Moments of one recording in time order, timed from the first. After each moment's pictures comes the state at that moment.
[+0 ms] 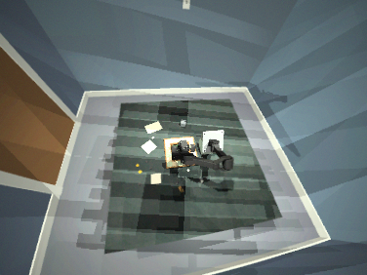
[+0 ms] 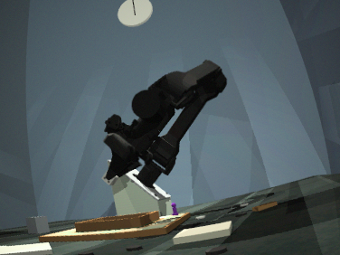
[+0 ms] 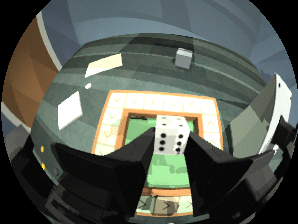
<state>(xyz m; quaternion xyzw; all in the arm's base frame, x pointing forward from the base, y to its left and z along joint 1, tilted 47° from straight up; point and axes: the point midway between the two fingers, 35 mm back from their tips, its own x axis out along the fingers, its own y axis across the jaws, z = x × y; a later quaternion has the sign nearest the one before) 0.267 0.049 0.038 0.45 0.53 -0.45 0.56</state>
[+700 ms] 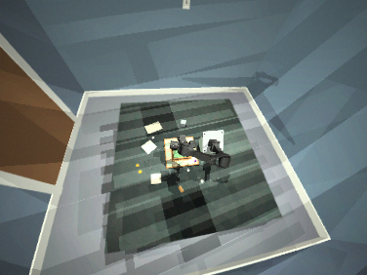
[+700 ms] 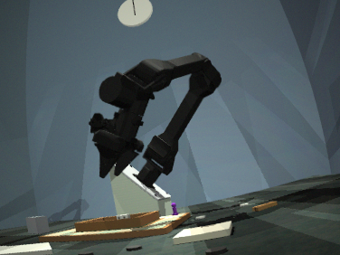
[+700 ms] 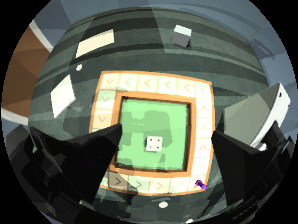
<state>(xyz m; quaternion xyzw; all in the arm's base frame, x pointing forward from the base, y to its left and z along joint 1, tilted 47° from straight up) 0.267 0.032 0.039 0.47 0.64 -0.39 0.47</state>
